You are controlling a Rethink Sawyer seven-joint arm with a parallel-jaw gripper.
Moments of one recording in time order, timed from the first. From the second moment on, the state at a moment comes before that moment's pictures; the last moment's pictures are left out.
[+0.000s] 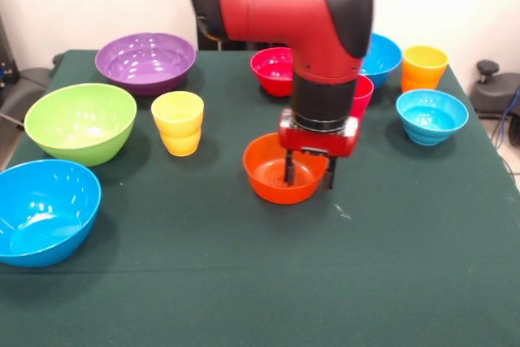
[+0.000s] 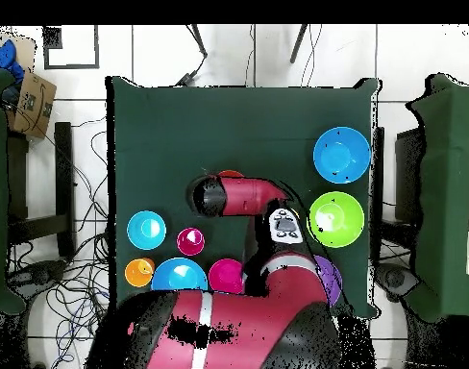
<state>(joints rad) -0.20 -0.36 0.05 1.53 -0.16 0.33 1.95</state>
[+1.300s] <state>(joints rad) -0.25 -0.36 0.06 1.53 -0.20 0.32 1.95</state>
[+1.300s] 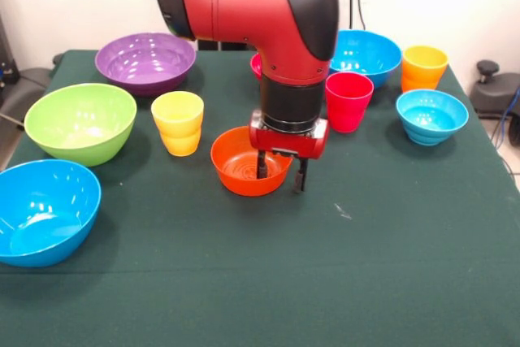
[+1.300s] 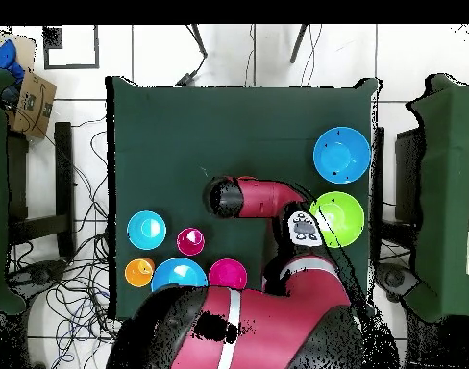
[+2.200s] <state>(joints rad) -0.24 -0.36 0.06 1.54 -0.20 0.29 1.95</state>
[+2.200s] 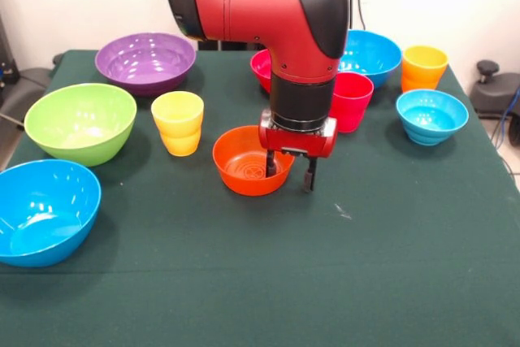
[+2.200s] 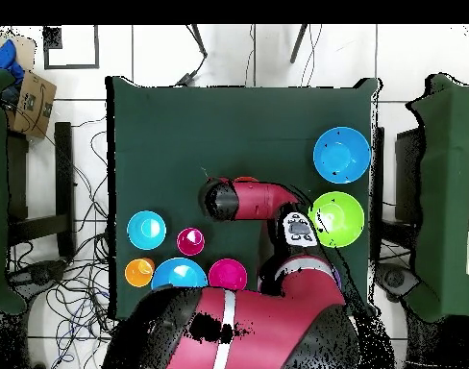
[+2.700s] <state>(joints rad) -0.24 -0.40 0.06 1.58 -0.20 0.29 1.95</state>
